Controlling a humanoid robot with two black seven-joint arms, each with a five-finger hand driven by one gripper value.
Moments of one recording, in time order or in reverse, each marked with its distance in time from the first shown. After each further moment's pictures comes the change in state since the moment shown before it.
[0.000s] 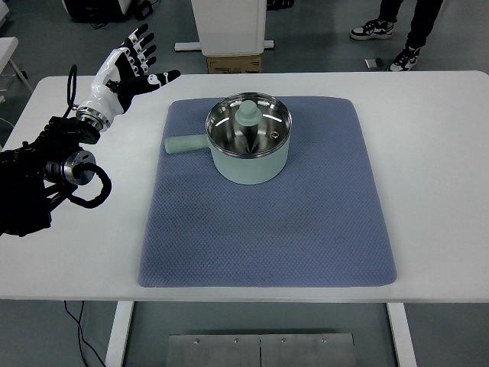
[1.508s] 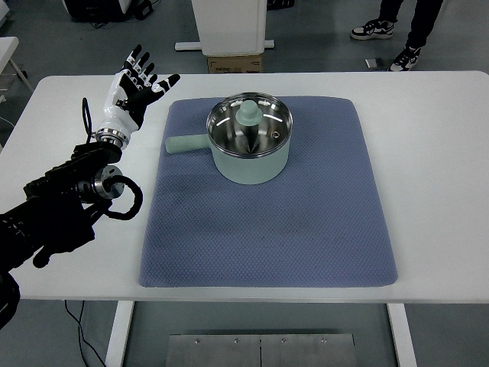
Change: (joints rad) left arm 0.111 -0.171 -0.205 0.173 -0.064 -0.024 0.000; right arm 0.000 0.000 0.000 0.000 0.000 0.000 0.000
